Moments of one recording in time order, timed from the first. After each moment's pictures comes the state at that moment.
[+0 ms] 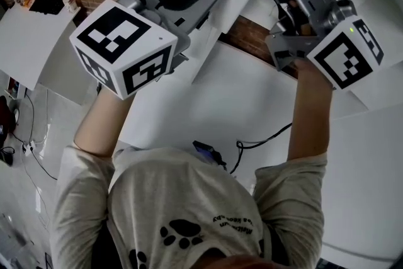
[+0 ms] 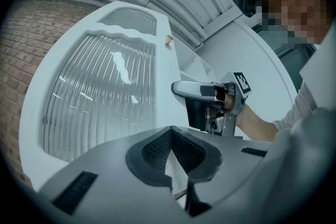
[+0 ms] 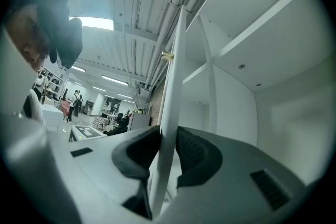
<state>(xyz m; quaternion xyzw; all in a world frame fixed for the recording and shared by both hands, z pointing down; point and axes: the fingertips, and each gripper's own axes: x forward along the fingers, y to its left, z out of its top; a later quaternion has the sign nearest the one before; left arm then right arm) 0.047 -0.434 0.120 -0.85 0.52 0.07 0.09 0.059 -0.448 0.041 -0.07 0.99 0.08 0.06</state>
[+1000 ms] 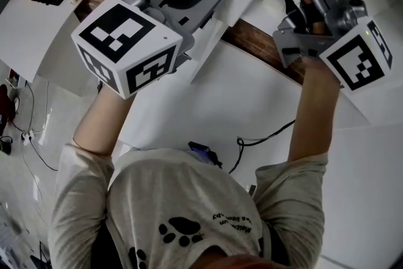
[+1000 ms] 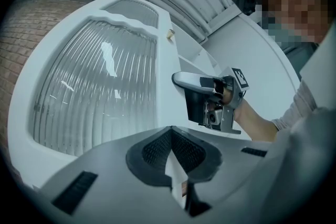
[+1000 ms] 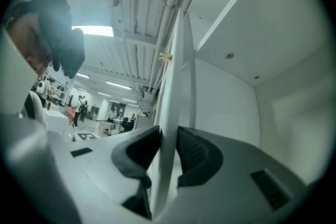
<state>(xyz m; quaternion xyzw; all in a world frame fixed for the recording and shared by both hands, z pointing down) 0.052 -0.457 0.149 -0.84 0.53 0.06 0.07 0.064 -0.470 0.052 -0.04 0.99 0.07 0.08</state>
